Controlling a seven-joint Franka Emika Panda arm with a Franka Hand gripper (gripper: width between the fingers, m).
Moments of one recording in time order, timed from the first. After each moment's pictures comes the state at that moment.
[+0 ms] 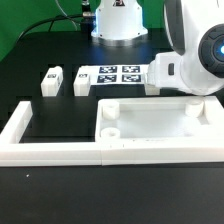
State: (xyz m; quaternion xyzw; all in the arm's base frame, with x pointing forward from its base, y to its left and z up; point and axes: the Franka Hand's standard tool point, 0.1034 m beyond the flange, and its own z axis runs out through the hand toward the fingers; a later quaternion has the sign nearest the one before) arm 0.428 0.140 0.008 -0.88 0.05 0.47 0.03
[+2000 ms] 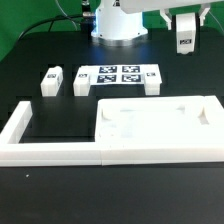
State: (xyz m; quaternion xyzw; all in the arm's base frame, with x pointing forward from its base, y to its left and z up) arm 0.537 0.089 0.163 -0.99 0.08 0.12 0.08
